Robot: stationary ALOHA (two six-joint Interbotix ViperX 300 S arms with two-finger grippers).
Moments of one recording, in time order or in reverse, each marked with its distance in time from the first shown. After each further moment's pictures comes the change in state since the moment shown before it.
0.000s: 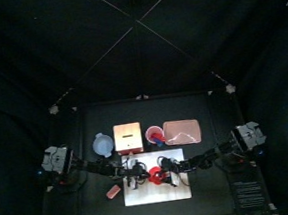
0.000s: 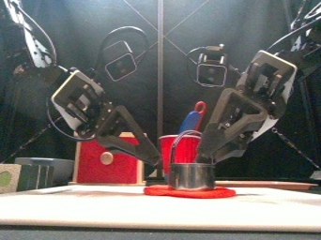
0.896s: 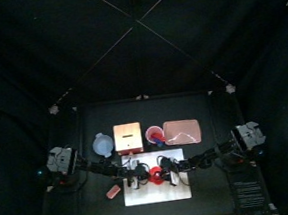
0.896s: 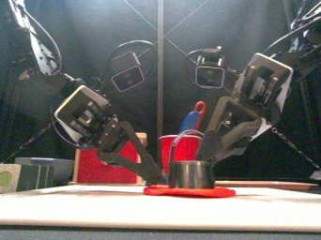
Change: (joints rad) left arm 0.000 0.028 -0.028 0.000 0.048 -0.002; right arm -0.005 0.000 -0.008 0.002 0.009 0.000
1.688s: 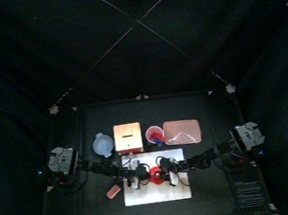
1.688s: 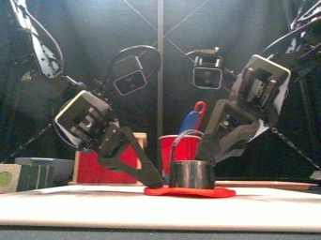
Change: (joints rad) left arm 0.000 0.025 -0.023 0.000 0.049 0.000; right arm 0.000 0.012 -0.020 -0.014 0.018 -0.003
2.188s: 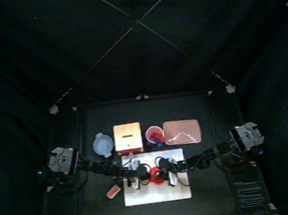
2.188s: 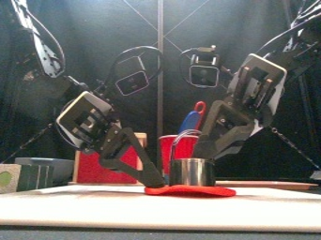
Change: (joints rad) left arm 0.000 0.000 -0.005 0.000 0.015 0.002; right arm -0.002 0.000 -0.015 -0.020 0.011 0.003
